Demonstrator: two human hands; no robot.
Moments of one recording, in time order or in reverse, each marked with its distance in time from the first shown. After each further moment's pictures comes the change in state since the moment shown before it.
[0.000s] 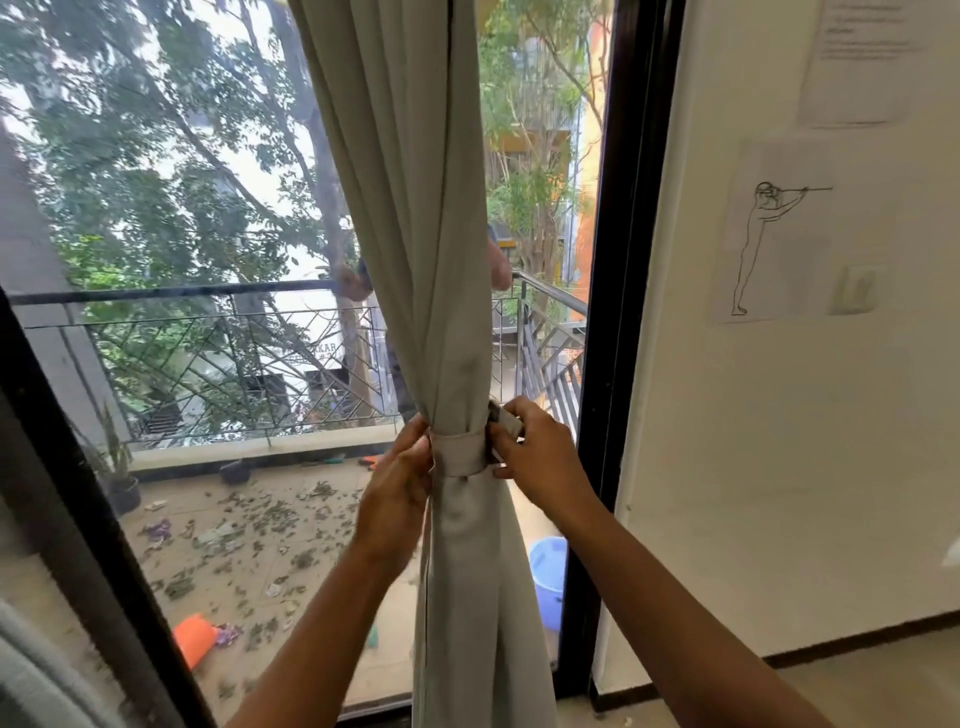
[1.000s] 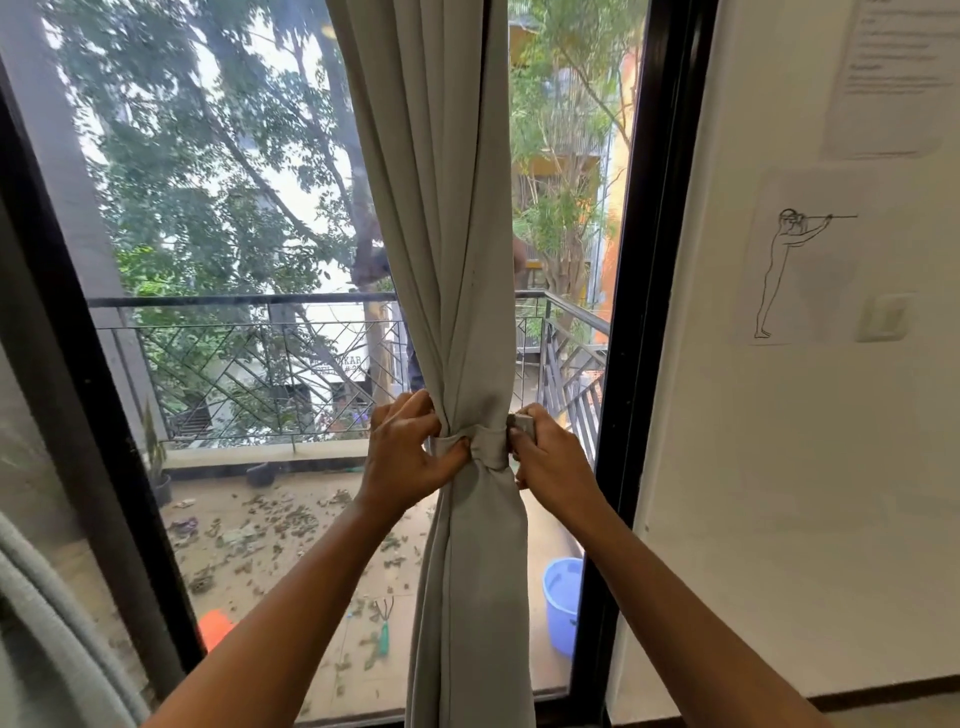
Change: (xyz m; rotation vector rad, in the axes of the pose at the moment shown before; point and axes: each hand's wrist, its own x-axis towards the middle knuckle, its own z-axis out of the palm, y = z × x) left_hand 0.025 0.036 -0.016 1.369 0.059 0.729; right_hand -0.007 -0.005 0.002 -0.133 -0.053 -0.093
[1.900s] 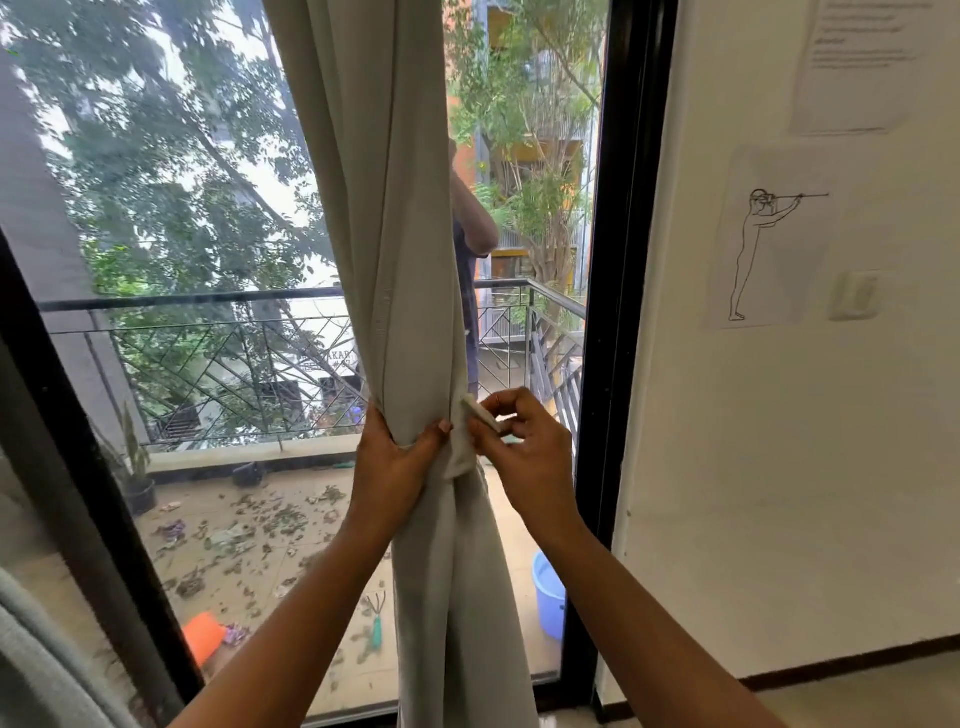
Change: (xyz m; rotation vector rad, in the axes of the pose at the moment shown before) left_hand -0.011 0.031 0.019 -0.547 0.076 -0.702; right_hand -0.013 0.000 -0.001 0.406 0.293 -0.225
